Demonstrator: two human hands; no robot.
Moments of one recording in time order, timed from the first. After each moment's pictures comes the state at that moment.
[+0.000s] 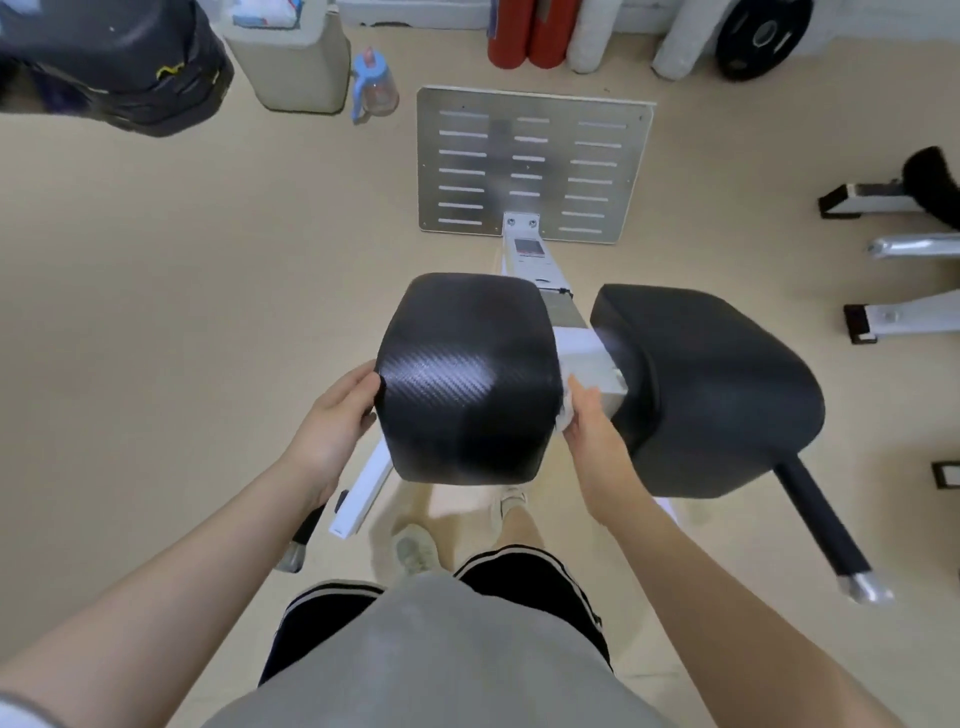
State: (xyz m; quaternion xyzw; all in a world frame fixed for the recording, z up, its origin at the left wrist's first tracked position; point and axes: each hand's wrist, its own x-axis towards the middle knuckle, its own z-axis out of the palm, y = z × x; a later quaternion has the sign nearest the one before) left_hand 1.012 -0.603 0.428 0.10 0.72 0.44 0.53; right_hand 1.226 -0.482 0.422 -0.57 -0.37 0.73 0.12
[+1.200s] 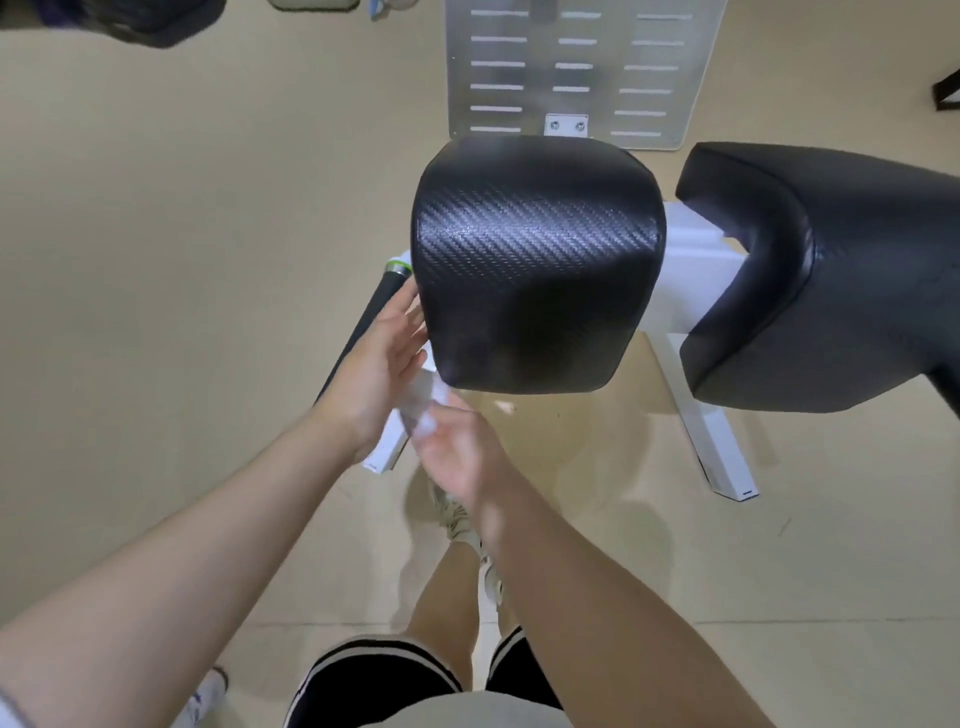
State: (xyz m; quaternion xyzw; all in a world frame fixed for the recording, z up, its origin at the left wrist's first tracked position) left_hand 1.045 -0.646 0.397 0.16 0.66 0.50 0.54; right_hand 1.135 -0.642 0.317 -0.45 -0.24 0.86 0.08
